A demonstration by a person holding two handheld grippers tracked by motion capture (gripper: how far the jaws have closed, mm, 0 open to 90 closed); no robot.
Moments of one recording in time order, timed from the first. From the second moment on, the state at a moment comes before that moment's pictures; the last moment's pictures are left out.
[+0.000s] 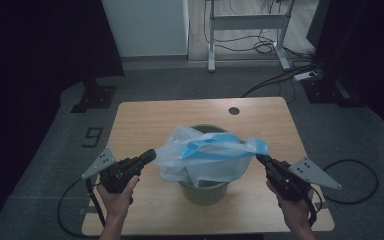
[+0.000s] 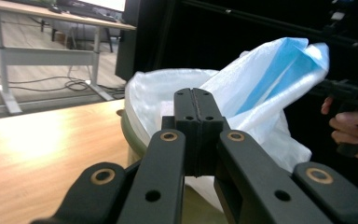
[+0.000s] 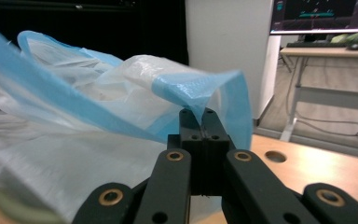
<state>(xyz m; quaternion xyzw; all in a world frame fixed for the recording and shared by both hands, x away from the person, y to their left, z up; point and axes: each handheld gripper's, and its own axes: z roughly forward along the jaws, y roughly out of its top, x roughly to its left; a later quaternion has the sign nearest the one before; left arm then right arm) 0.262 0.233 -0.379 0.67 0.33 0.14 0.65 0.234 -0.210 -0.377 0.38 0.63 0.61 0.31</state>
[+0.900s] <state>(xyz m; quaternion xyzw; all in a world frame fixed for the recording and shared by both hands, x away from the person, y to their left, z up) 0.230 0.225 -0.387 0.71 0.30 0.16 0.62 0.198 -0.202 -0.432 0.37 0.67 0.59 0.26</state>
